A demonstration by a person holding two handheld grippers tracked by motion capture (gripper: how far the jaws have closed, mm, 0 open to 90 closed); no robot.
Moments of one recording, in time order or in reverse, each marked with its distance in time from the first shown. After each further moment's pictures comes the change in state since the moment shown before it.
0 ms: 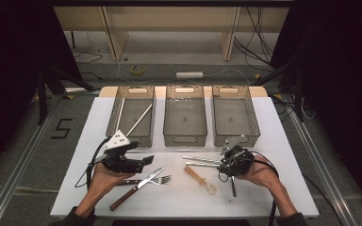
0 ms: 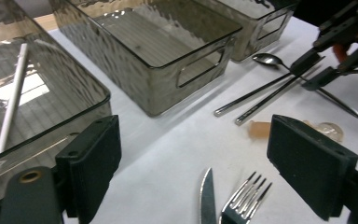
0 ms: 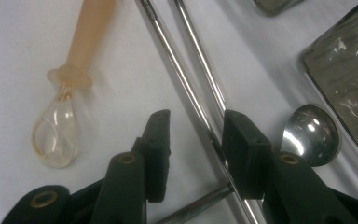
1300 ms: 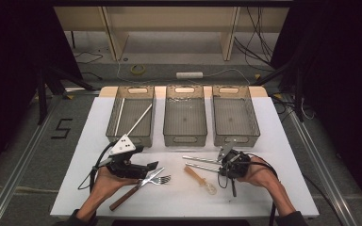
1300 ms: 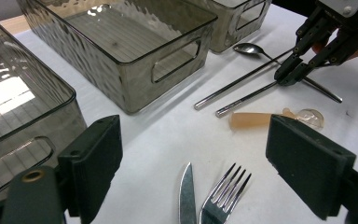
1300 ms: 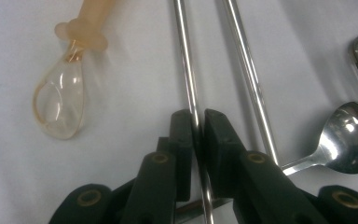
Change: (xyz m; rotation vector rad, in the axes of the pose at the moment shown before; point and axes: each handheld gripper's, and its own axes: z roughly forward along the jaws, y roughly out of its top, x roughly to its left) left arm -0.013 -0.002 0.004 0.031 -0.039 0.052; right arm 0.006 0.000 0.011 0.100 0.043 -0.119
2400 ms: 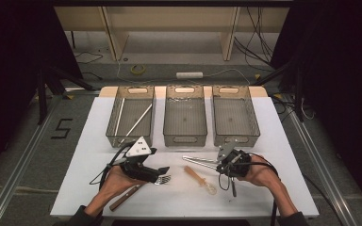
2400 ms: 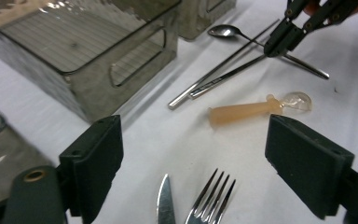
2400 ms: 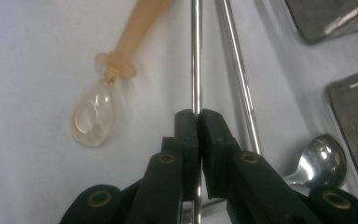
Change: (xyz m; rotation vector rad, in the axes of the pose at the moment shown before) left arm -0.018 0.007 0.033 0.094 -0.086 0.134; right arm 0.010 0.010 -0.020 -0.072 -0.017 -0.094
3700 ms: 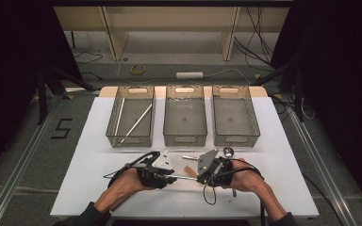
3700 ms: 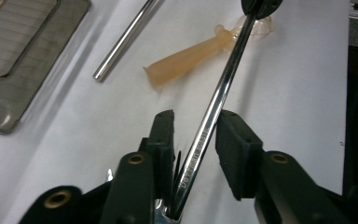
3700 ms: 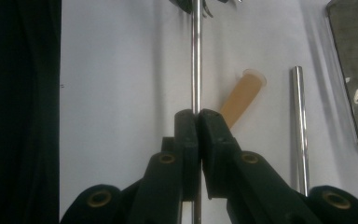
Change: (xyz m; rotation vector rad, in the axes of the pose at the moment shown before) left arm -0.025 0.005 0.032 0.243 -0.145 0.244; right arm 0.043 0.049 -0.003 -0.056 0.107 -0.198
